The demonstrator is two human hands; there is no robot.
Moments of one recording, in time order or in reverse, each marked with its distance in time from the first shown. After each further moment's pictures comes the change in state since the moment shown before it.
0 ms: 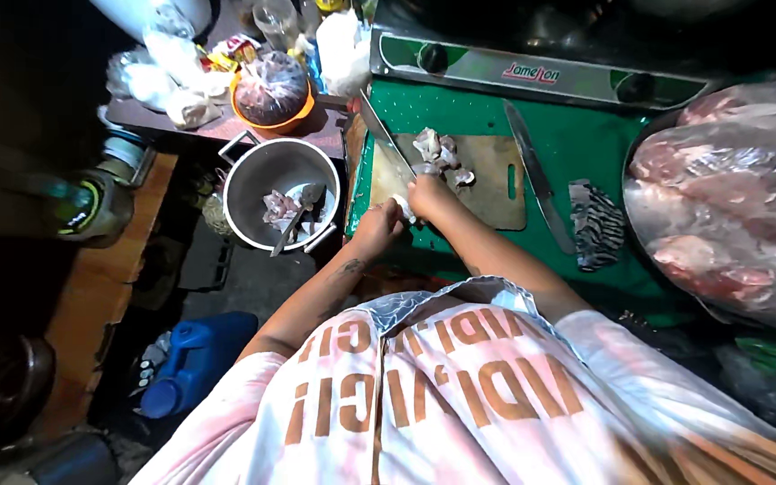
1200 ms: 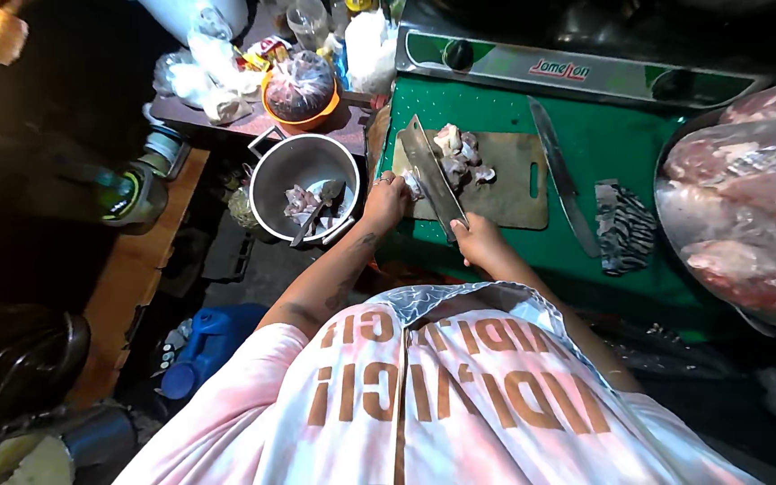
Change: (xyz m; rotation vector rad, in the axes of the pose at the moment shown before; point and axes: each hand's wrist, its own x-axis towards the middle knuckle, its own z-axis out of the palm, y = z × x) left_hand 0.027 -0.017 -0.012 0.169 0.145 -0.062; right_hand -0.079 0.069 0.023 0.285 -0.008 0.080
